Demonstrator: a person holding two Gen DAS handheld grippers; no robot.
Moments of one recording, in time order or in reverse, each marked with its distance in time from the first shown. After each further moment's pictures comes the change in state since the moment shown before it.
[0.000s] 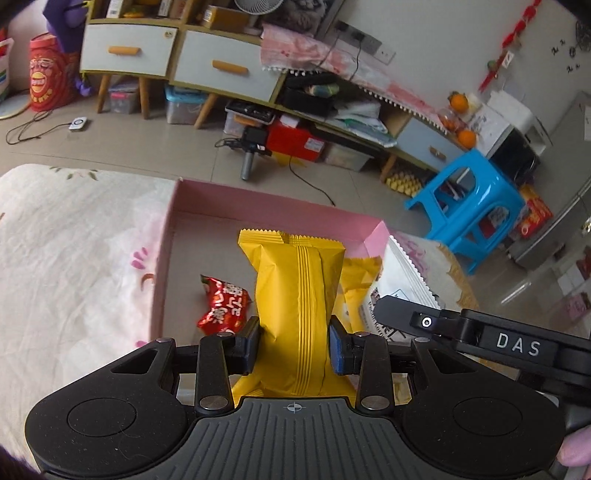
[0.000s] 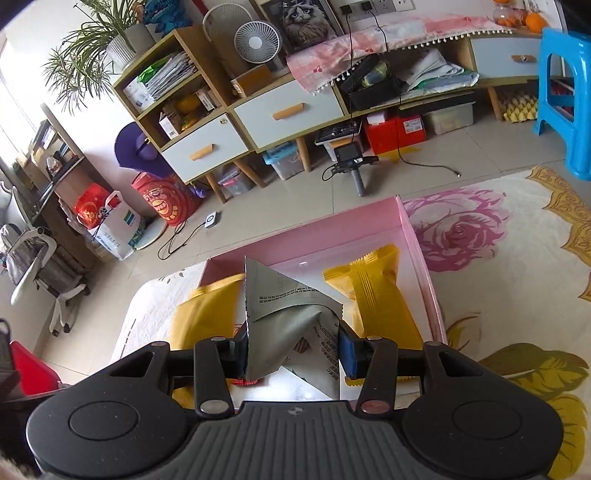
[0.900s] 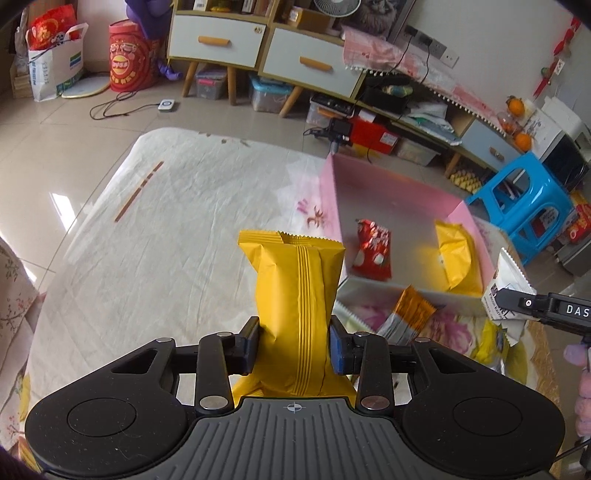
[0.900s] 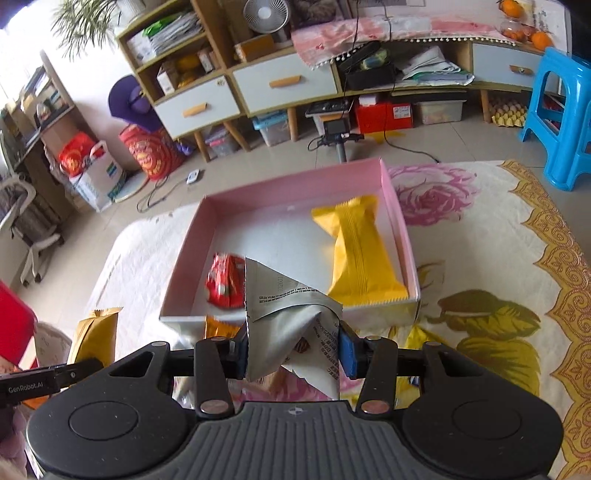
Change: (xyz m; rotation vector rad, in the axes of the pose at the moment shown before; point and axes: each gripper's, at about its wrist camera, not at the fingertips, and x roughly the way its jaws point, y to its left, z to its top) left arm -0.114 0.081 -0.048 -0.079 0.017 0.179; right arm -0.038 0.021 -0.030 -0.095 0.065 -0.125
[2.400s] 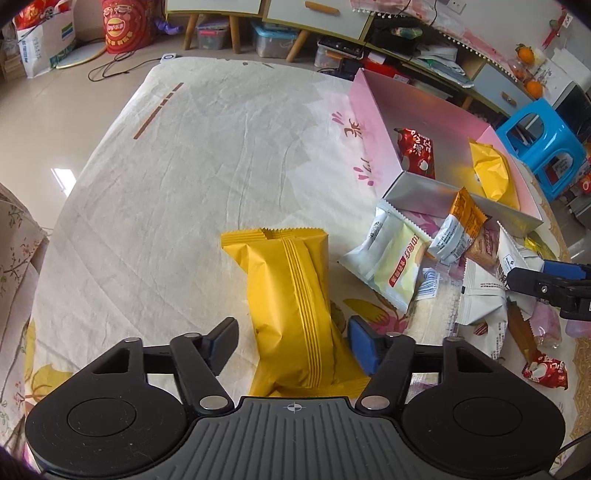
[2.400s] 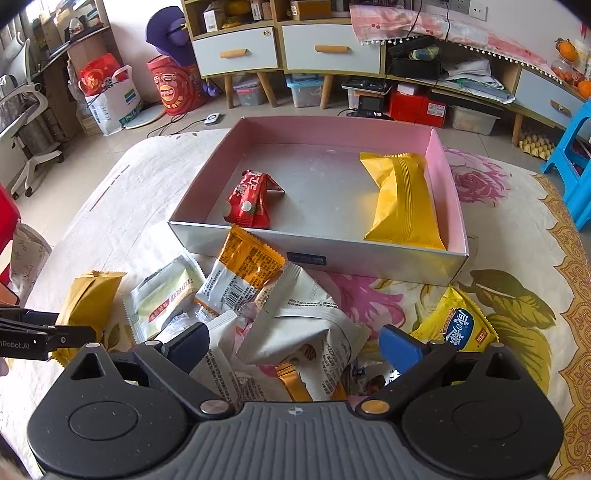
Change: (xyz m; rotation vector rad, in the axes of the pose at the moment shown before) left arm 0.023 0.039 -0.052 0.053 0.173 0.035; right arm 0.026 0.042 -0.055 -0.248 0.111 -0.072
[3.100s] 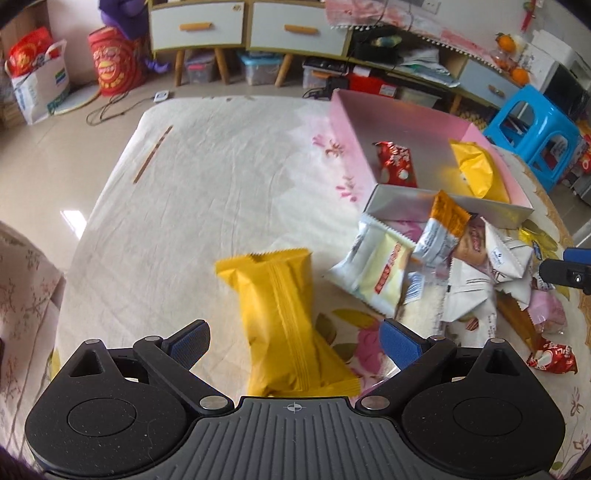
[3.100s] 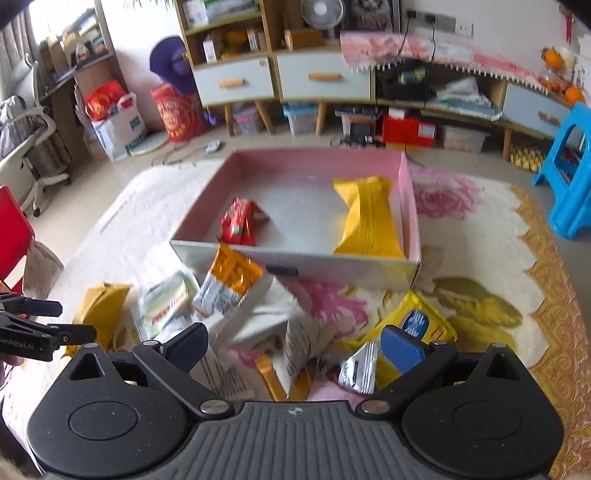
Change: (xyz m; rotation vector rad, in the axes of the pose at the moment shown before) left arm -0.018 -0.020 -0.004 0.097 -0.073 0.057; right arm -0.032 -0.024 -0.010 0.017 -0.073 0.032
